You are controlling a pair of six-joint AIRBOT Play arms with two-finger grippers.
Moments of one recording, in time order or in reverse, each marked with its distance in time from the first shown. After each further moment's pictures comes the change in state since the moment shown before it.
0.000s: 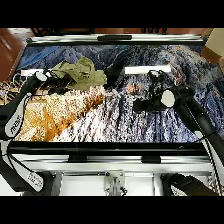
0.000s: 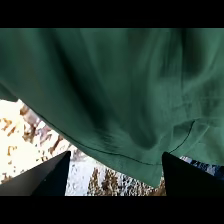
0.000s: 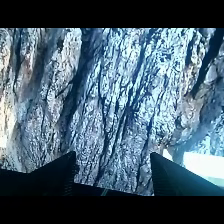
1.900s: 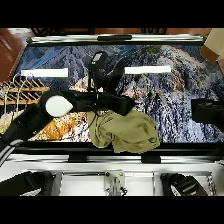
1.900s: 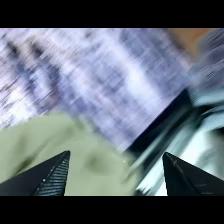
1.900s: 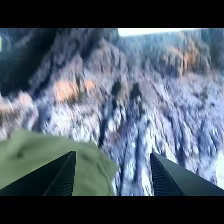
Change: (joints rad) left arm -0.758 0.674 -0.239 0.082 -0.038 0.222; right arm 0.000 0.655 0.001 -0.412 0.180 0.099
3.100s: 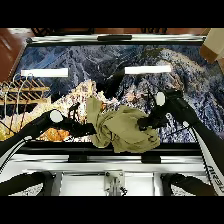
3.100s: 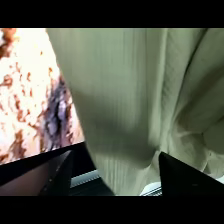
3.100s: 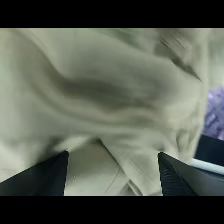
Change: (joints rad) left arm 0.340 -0.056 -0.605 -0.153 -0.119 -0.014; right arm -0.062 -0.820 -0.050 0.460 0.136 -0.347
